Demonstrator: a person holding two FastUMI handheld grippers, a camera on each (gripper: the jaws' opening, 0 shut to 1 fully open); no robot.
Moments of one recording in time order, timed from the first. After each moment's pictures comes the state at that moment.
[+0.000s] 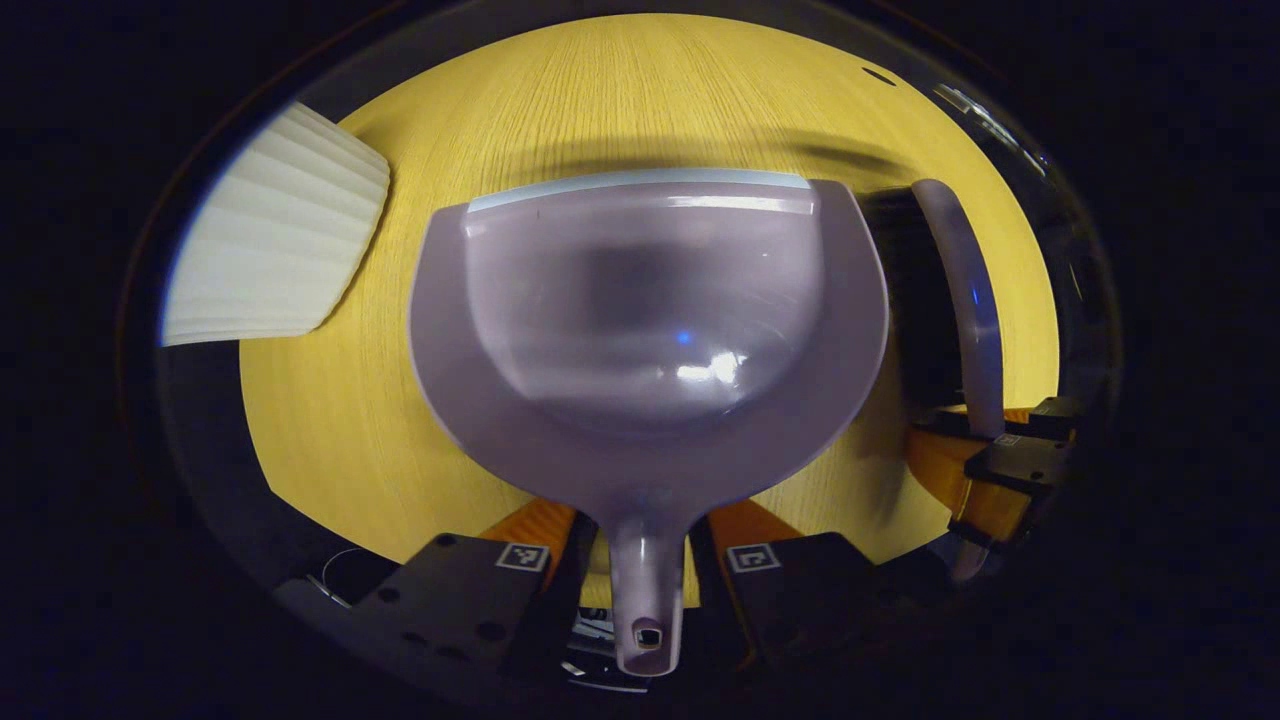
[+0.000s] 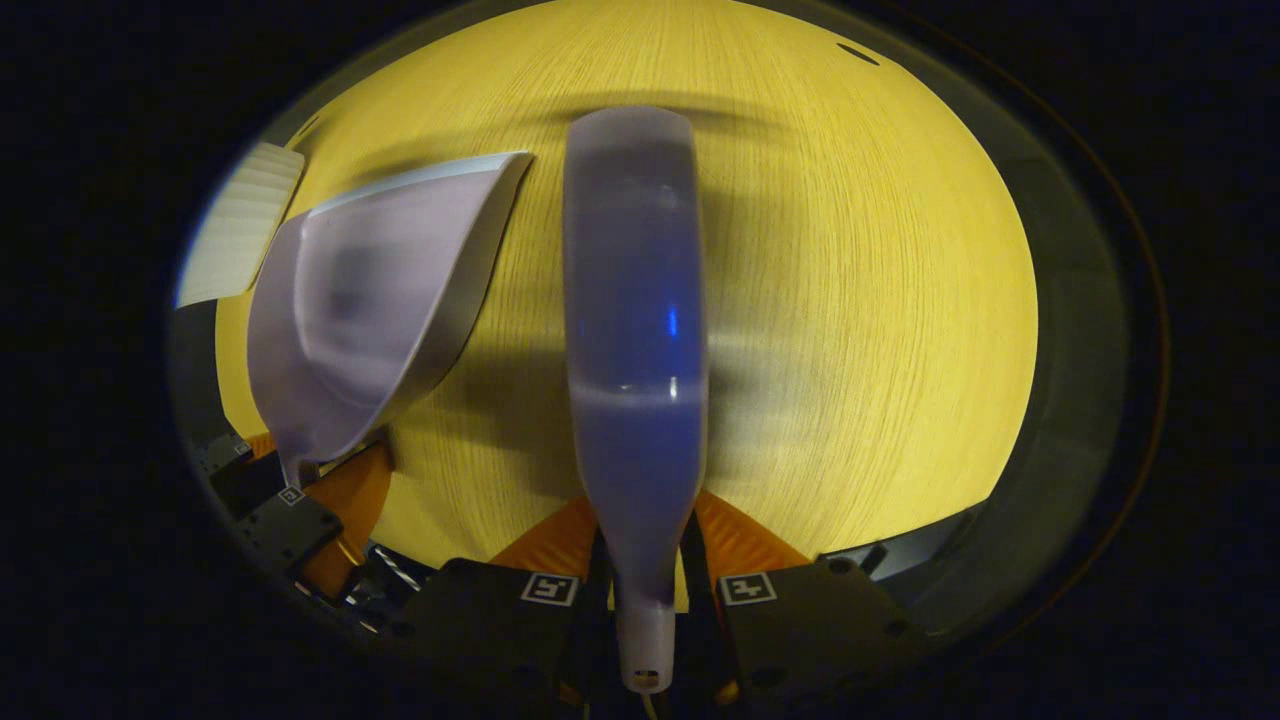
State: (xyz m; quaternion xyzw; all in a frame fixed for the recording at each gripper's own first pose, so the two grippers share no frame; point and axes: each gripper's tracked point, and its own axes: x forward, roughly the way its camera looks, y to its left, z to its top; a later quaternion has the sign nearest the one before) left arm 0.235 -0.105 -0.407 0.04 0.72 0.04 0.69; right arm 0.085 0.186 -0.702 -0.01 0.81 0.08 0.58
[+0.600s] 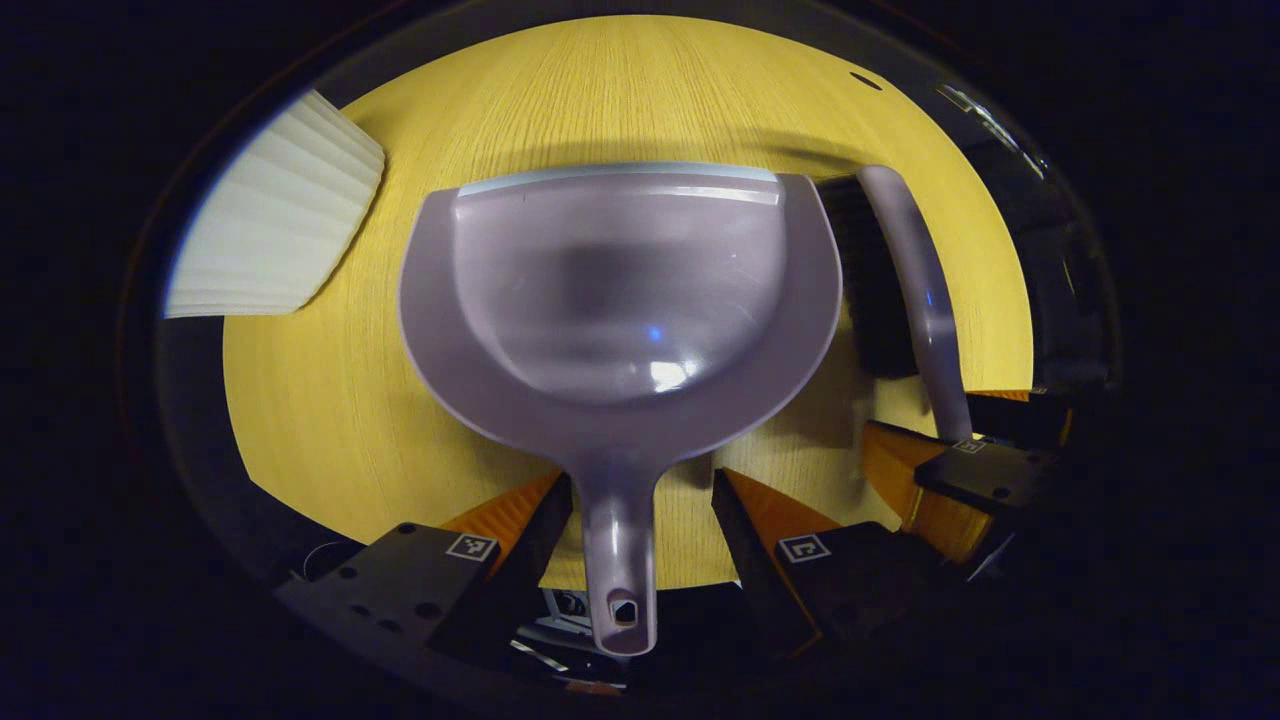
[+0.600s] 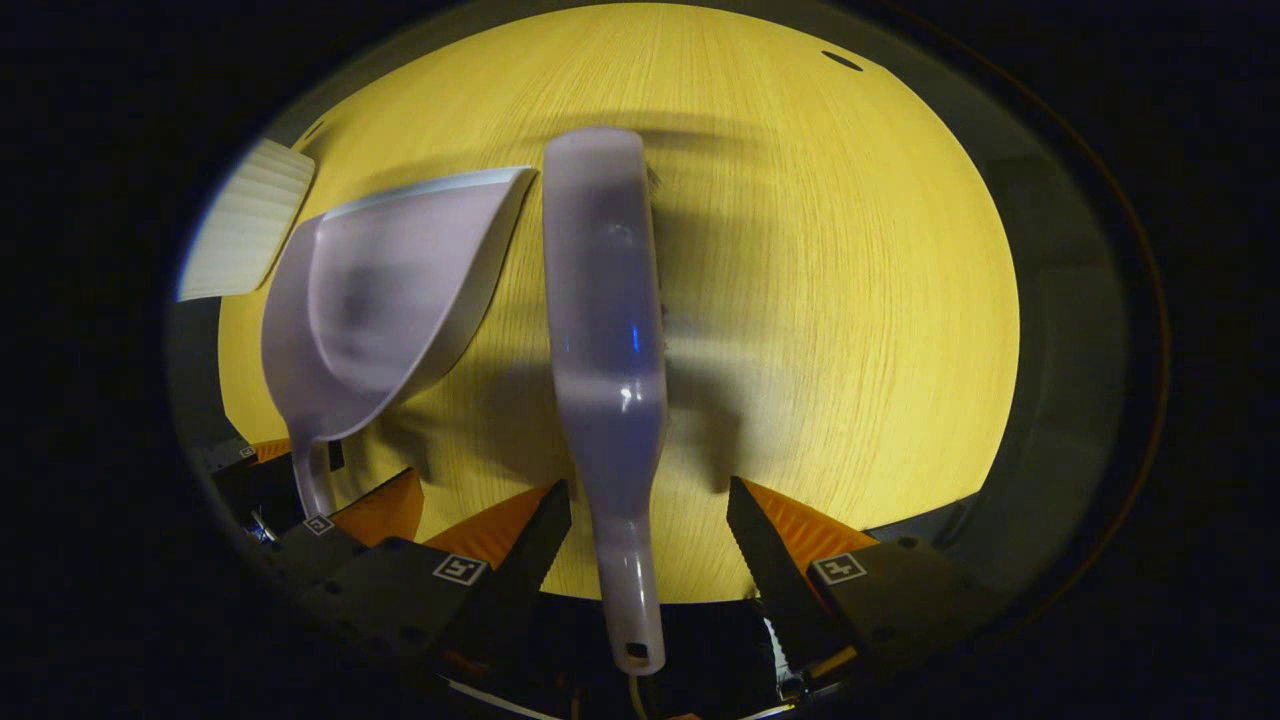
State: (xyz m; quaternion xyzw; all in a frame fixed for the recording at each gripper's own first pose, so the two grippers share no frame) left arm 0.216 -0.121 -0.390 0.00 0.72 0.01 0.70; right arm 0.088 0.179 -0.682 -0.01 0.79 0.07 0.61
